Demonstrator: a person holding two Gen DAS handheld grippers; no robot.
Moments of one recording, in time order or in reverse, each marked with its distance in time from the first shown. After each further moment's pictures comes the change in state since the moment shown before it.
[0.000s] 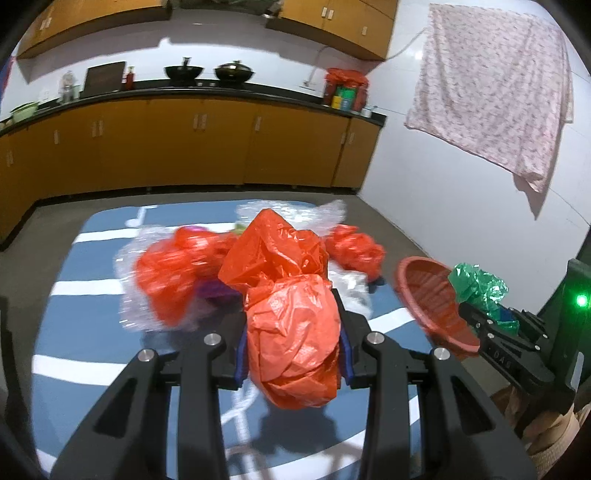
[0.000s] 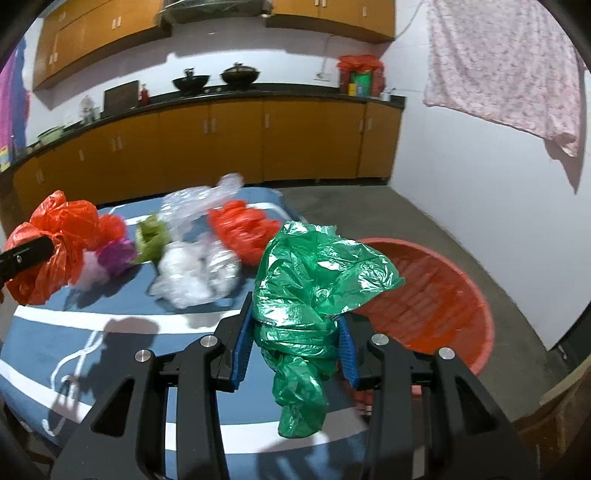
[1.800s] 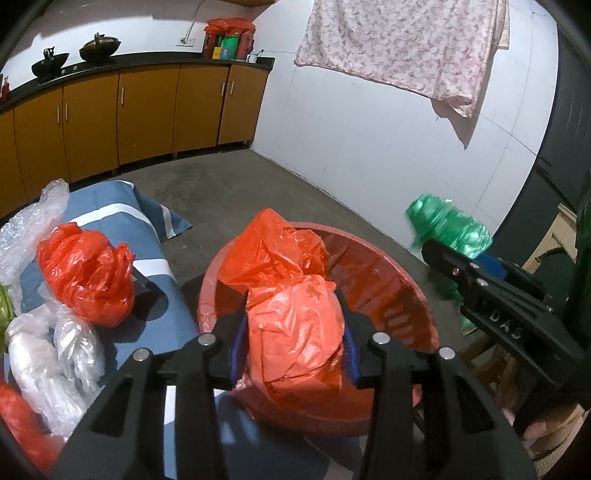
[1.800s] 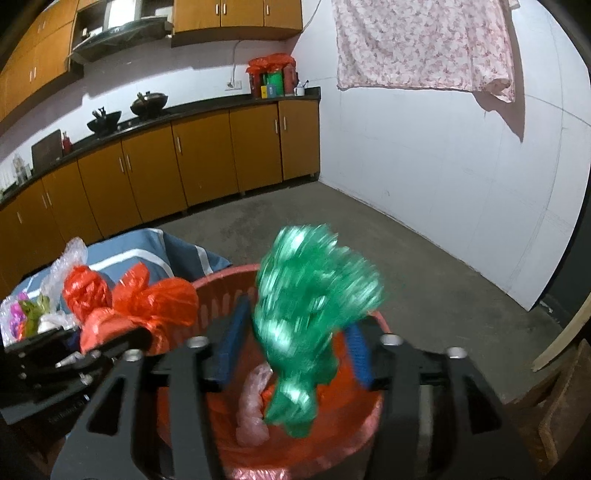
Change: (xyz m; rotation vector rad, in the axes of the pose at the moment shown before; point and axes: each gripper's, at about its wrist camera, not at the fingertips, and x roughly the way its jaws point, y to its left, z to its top) left arm 0.188 -0.203 0.004 0.207 0.180 -0.330; right arm 0.050 -0.162 0.021 0.227 -0.035 -0.165
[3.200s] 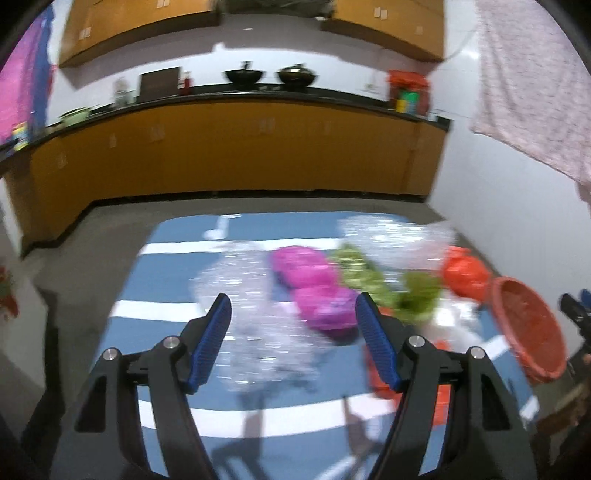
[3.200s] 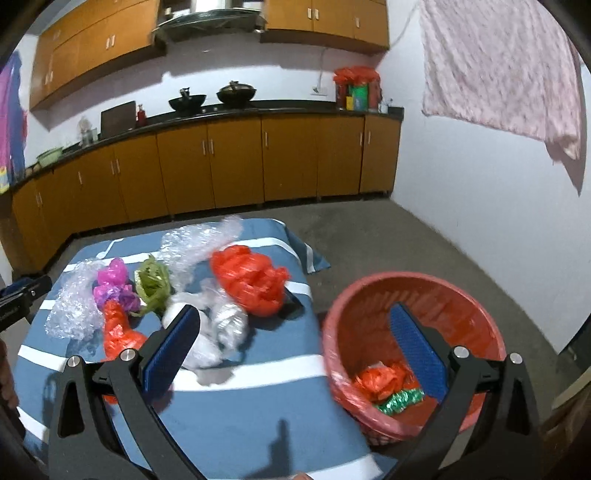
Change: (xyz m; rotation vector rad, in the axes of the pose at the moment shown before) left arm -0.244 0.234 -0.078 -0.278 -0.177 0.632; right arm -0.057 0.178 -0.020 -0.198 -0.019 0.188
